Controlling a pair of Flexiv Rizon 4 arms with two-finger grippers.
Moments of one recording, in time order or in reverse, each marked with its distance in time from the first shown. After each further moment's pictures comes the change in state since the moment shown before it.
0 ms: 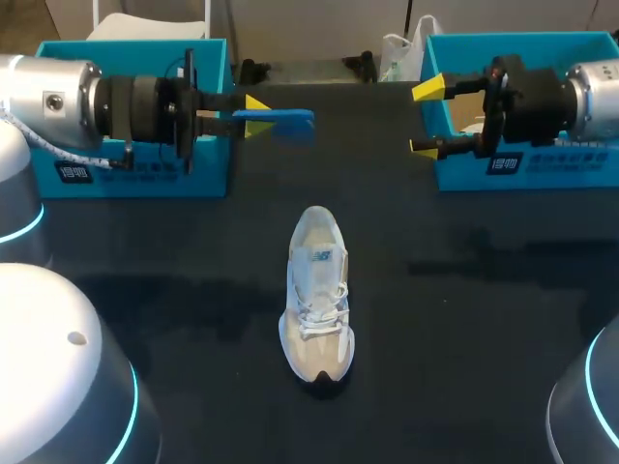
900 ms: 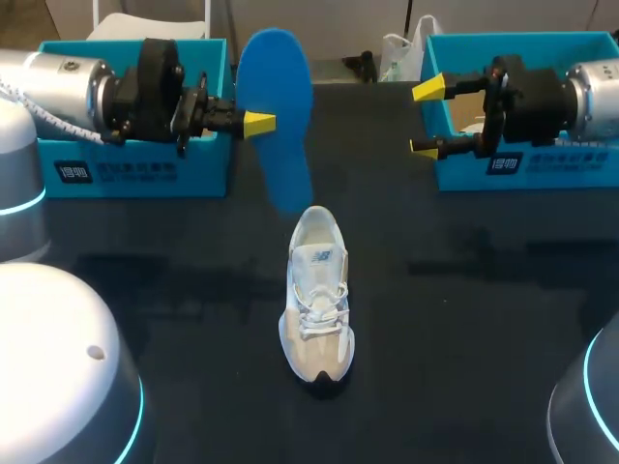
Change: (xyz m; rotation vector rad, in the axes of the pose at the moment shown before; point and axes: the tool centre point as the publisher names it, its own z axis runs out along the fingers) left arm 0.007 0.019 -0.001 0.049 0.064 -0.894; right arm 0.000 0.000 0.000 0.000 -0.001 0.000
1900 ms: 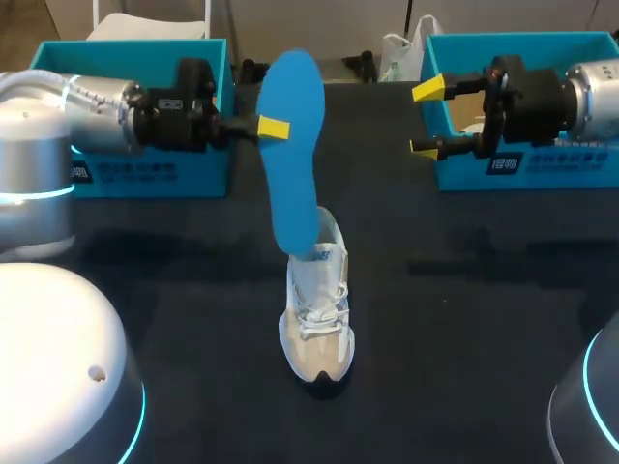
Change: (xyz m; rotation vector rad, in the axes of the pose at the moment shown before) left arm -0.023 0.034 0.015 0.038 0.126 -0.977; right arm 0.000 0.000 0.000 0.000 0.000 0.000
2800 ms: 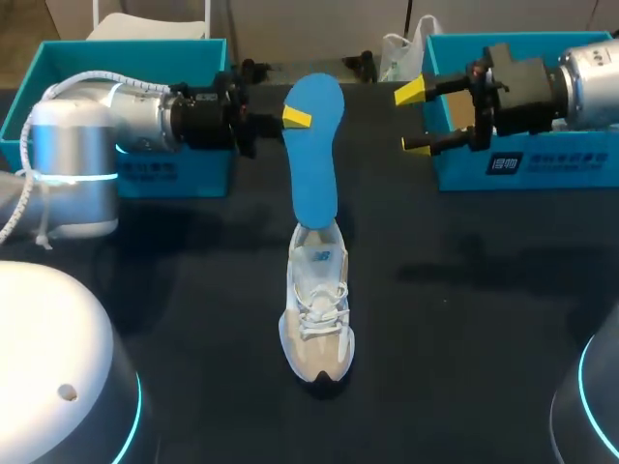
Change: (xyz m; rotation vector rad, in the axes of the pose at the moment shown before) left arm -0.062 -0.037 0.016 0.016 0.063 -0.413; right arm 0.008 -0.005 0.018 -0.021 -0.146 -0.078
